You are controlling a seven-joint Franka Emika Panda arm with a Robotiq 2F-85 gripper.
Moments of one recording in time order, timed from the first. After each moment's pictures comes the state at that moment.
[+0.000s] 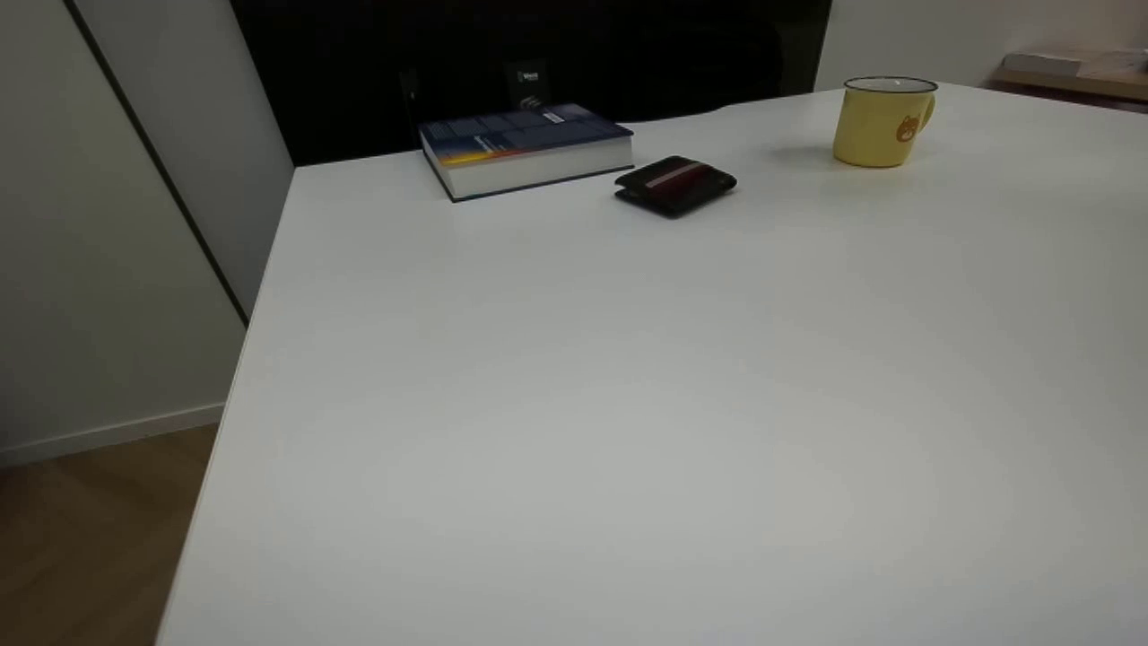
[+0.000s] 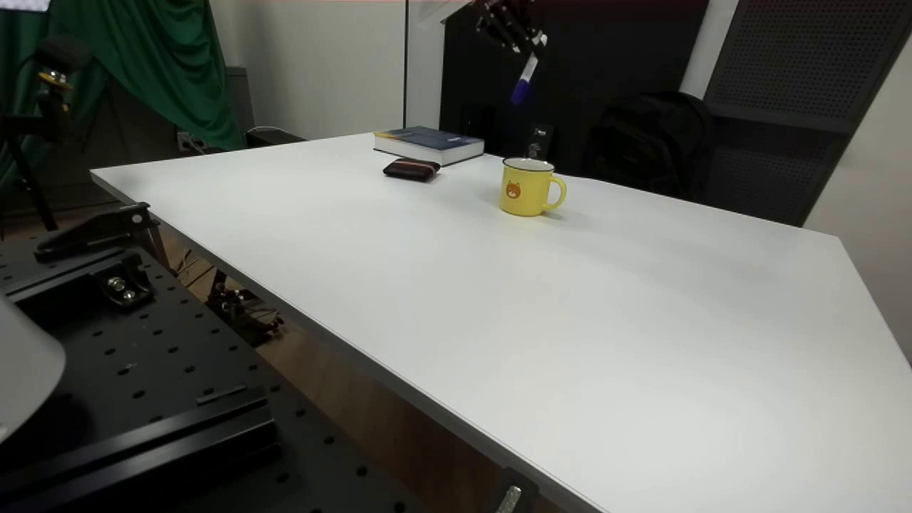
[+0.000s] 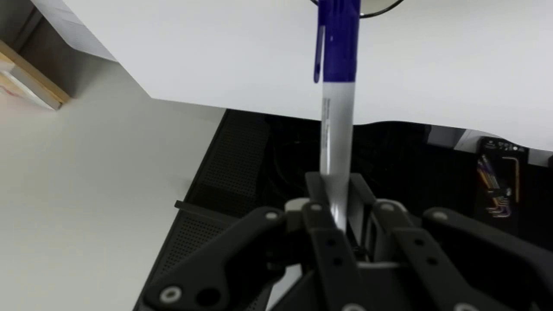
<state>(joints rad) 0.59 0.37 -0.54 -2.03 -1.32 2.82 1.46</state>
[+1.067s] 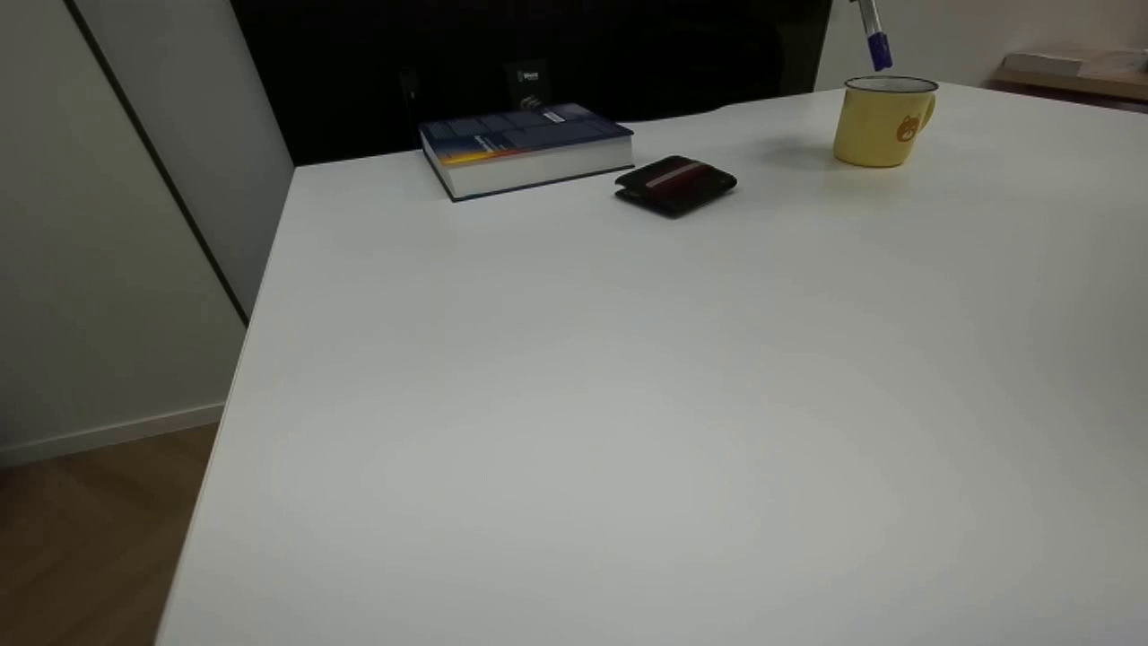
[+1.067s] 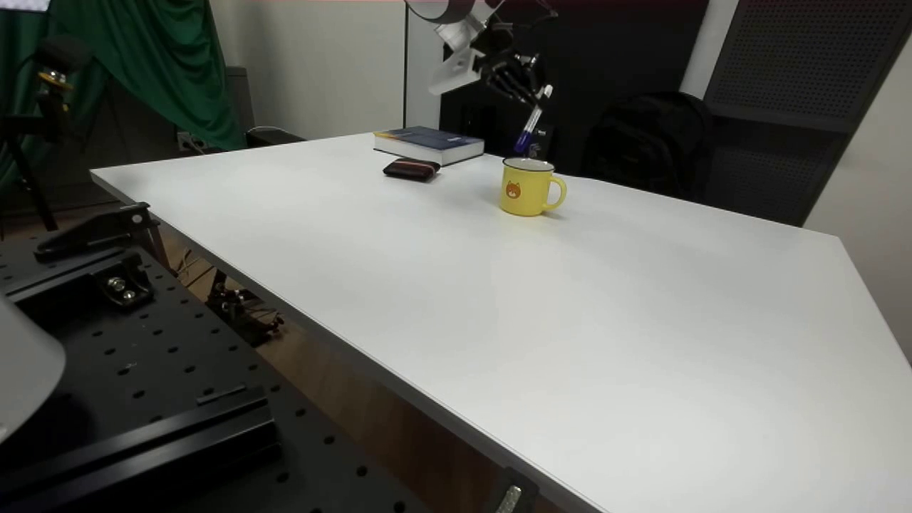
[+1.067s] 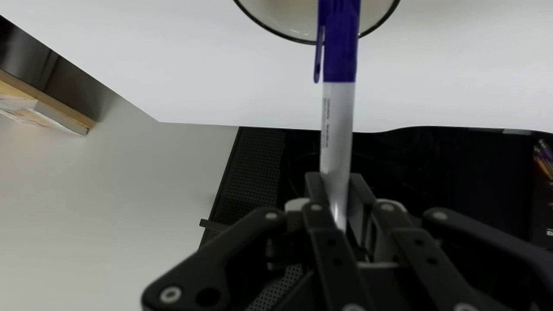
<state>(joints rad) 0.59 0.64 -0.55 -1.84 -1.45 2.80 1.86</state>
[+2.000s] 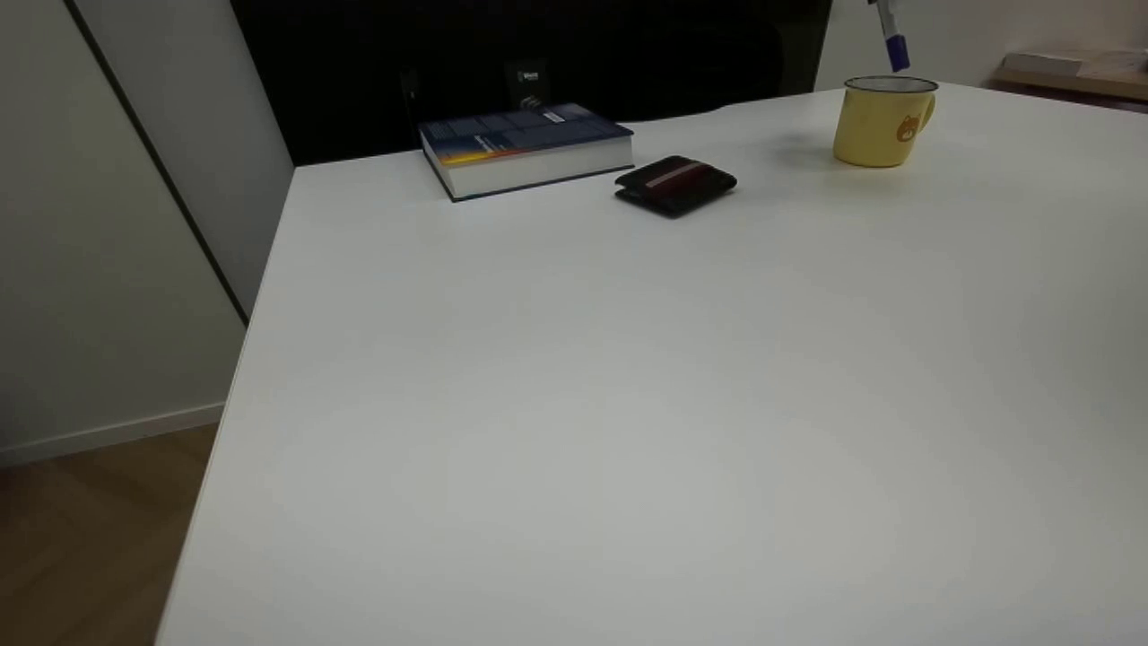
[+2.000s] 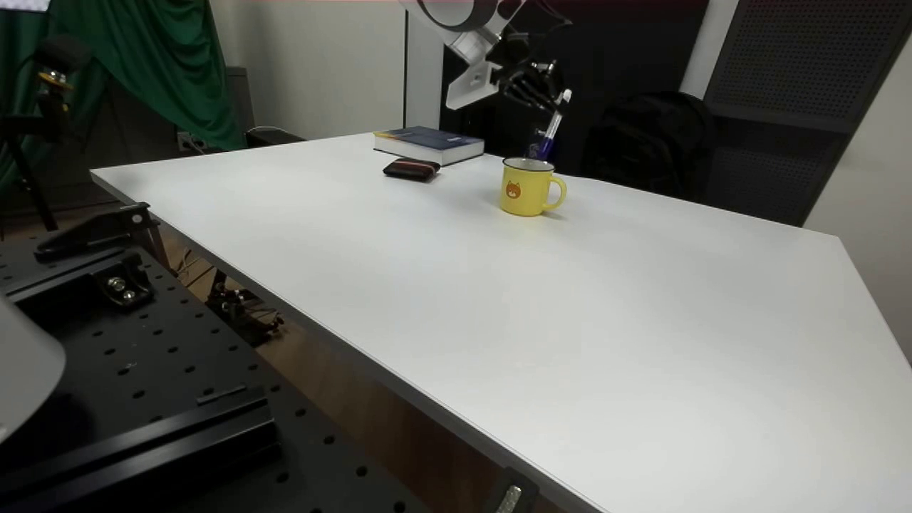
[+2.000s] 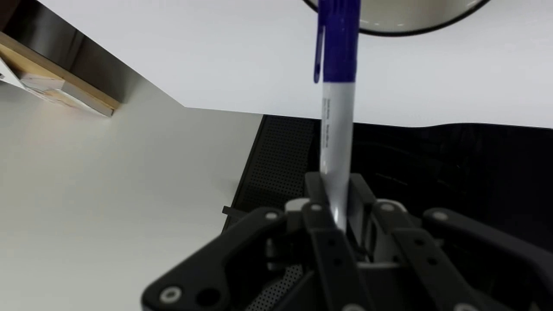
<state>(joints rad) 0.55 0.67 -0.54 -1.82 -1.57 2.75 1.96</state>
